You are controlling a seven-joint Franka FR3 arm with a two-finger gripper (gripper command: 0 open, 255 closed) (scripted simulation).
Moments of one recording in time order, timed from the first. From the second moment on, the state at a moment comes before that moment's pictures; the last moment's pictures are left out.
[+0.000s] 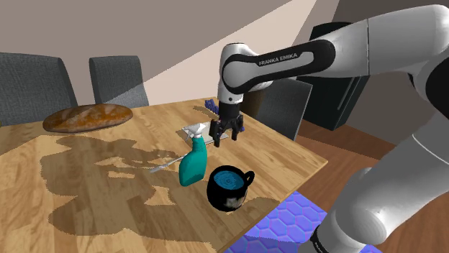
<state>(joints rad) 0.03 -0.24 0.17 -2.25 0.11 1.89 0.13</state>
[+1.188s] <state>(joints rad) 0.07 0.28 0.21 -1.91 0.04 2.05 0.35</state>
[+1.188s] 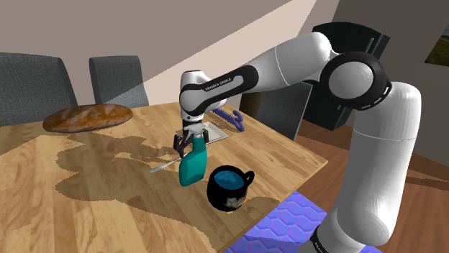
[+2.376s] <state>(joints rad) 0.07 0.29 0.21 -1.93 0.03 2.08 0.35</state>
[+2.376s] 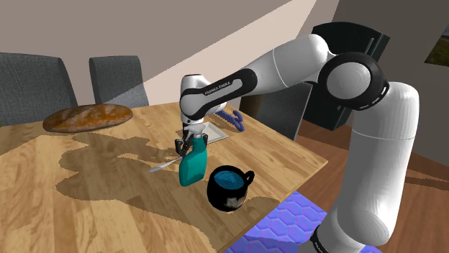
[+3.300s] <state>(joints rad) 0.07 0.22 0.22 -1.85 0.05 1.94 0.35</state>
